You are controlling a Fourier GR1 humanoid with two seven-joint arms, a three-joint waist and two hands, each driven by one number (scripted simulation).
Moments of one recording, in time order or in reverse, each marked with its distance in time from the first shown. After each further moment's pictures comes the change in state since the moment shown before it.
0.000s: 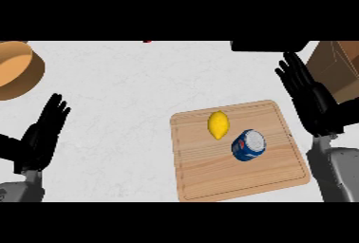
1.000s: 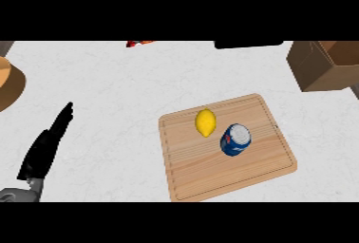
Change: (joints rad) left arm 0.029 0.086 -0.146 -0.004 -0.285 0.067 -0.001; right arm 0.749 0.142 -0.317 -0.219 0.333 -0.256 -1.048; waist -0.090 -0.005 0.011
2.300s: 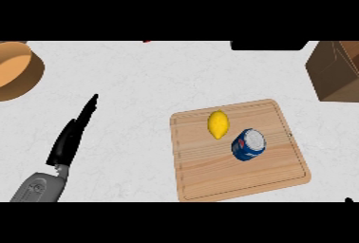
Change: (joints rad) left arm -0.105 -0.105 -0.045 0.033 -0.122 -0.002 0.050; right arm 0.516 0.132 0.635 -0.581 0.943 -0.155 0.812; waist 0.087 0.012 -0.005
